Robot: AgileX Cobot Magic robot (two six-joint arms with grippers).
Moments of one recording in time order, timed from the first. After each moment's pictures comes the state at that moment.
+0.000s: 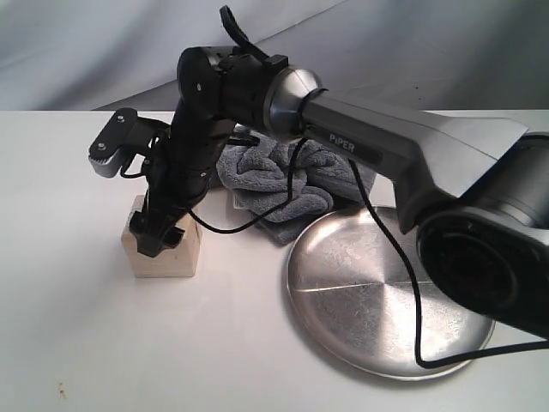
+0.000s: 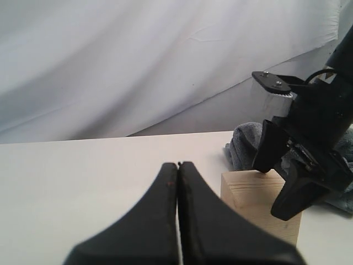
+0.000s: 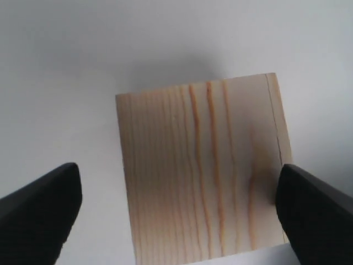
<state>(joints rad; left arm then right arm) -0.13 0.00 0.00 -0.12 0.13 0.11 0.90 2.41 -2.18 0.27 1.06 -0.73</state>
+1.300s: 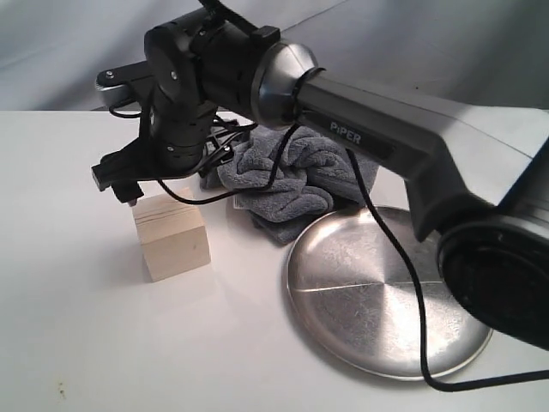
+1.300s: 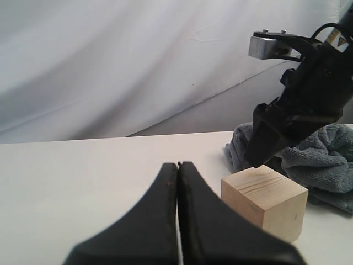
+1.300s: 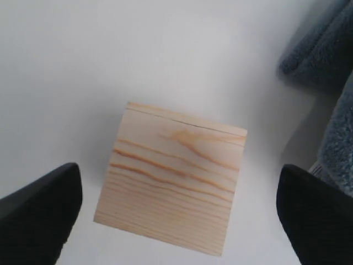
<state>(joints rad) -0.13 0.00 0.00 -0.12 0.13 0.11 0.97 2.33 -2.19 -0.04 1.03 0.23</state>
